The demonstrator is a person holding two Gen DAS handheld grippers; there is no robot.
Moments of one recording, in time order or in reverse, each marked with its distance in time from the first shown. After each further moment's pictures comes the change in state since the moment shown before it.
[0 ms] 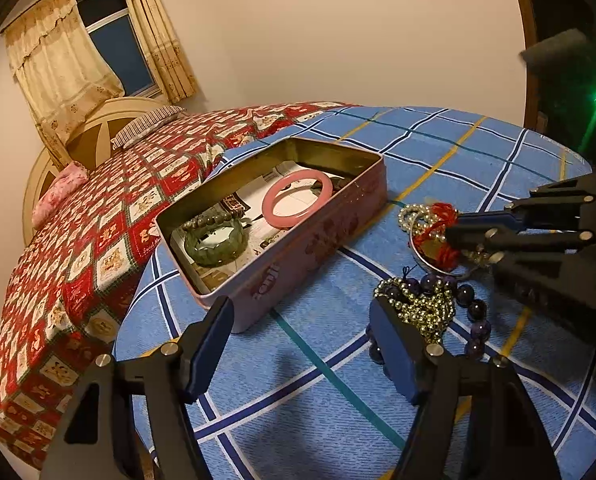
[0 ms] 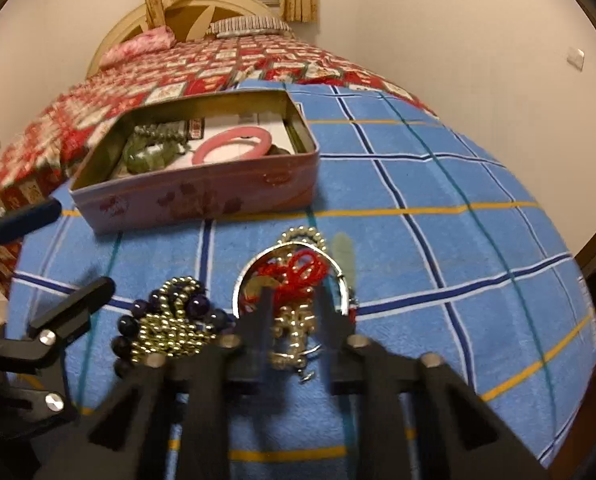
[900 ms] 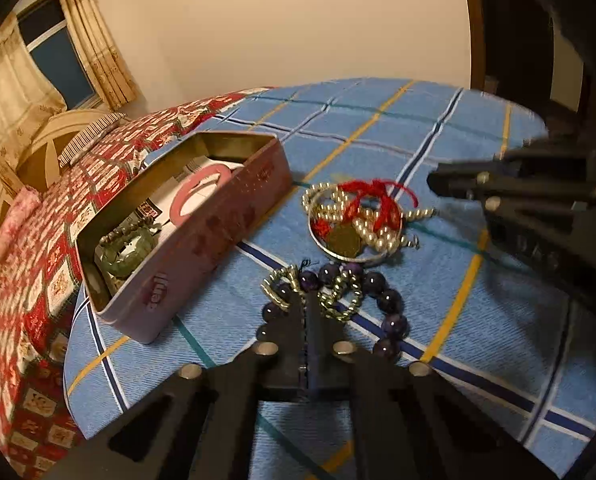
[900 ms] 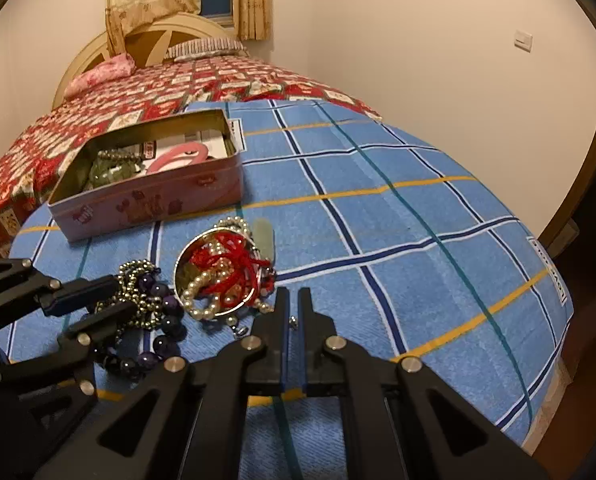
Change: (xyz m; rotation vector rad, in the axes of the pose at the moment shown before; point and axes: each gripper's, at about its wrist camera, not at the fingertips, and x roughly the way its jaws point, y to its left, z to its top) left arm 0.005 -0.050 0.005 0.127 0.053 -0.163; right arm -0.033 -0.031 -0.026 0.096 -0.061 -0.127
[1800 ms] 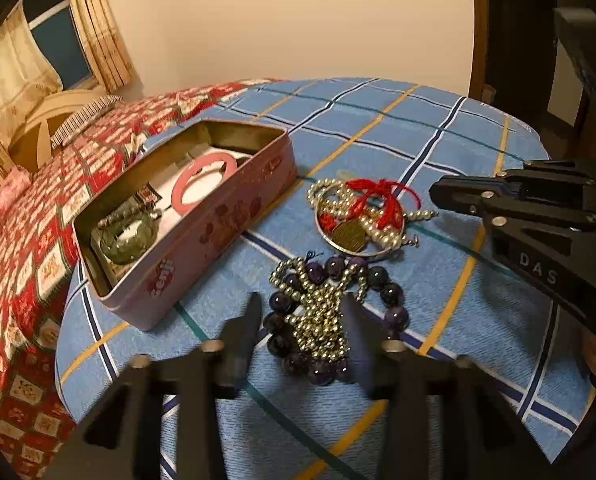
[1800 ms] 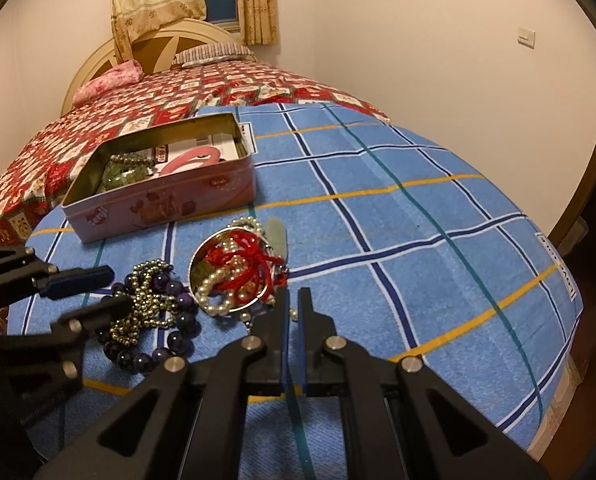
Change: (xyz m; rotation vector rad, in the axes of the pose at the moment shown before) left arm -0.002 0.006 -0.004 -0.034 0.030 -0.042; right arm -0.003 0.003 -0.004 0.009 -0.013 0.042
